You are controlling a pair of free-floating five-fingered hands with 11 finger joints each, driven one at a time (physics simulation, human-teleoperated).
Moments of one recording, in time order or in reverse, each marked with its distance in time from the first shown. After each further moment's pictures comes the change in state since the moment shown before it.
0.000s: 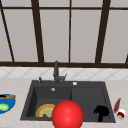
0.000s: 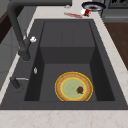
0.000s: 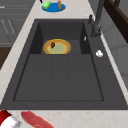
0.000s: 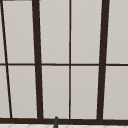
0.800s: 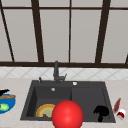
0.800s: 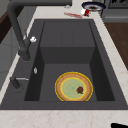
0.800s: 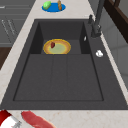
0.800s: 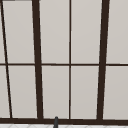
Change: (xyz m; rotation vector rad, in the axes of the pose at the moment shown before) left hand 0.005 0.045 -0.057 -0.022 -0.001 0.036; right hand 0.000 0.000 0.000 0.000 0.000 0.000
